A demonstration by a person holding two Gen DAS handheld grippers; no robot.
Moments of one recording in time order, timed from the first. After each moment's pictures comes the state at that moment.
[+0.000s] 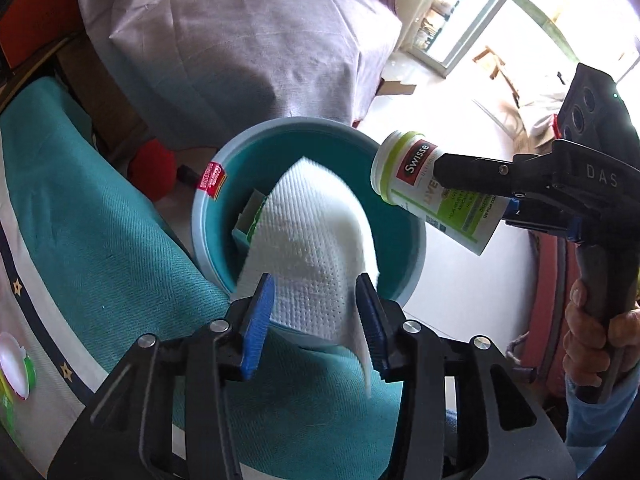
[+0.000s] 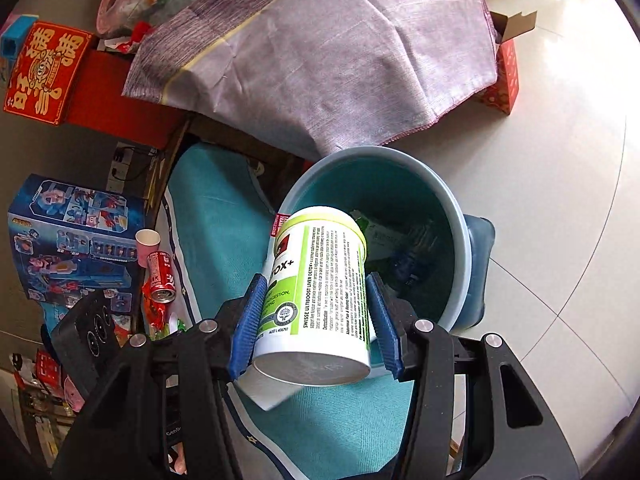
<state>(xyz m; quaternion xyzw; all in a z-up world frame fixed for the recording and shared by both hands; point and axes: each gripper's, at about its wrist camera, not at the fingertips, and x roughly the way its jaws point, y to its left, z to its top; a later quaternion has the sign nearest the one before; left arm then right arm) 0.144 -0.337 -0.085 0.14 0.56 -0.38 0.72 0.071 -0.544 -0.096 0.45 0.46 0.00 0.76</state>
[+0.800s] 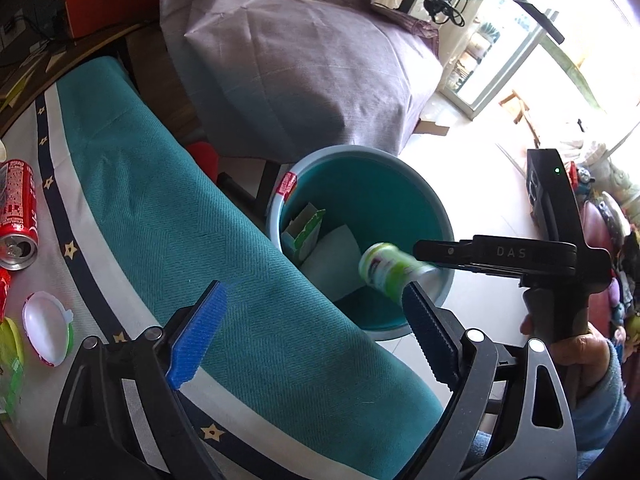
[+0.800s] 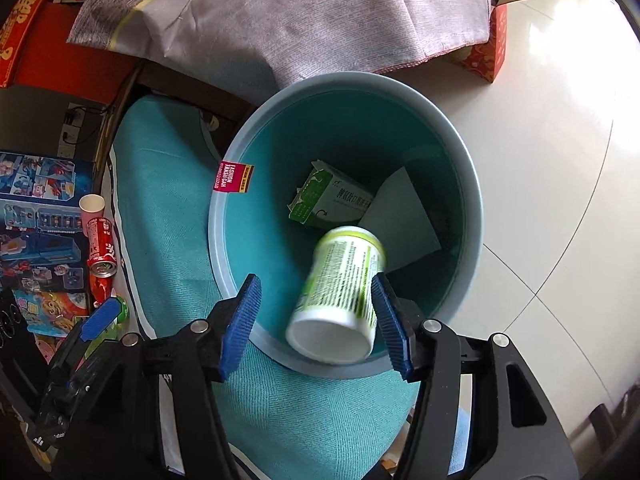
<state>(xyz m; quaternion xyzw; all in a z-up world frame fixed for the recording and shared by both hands) 0.159 -0.275 -0.061 0.09 0.54 -0.32 0.77 0.093 -0.508 -0.144 0.40 0.55 -0.03 0.73</state>
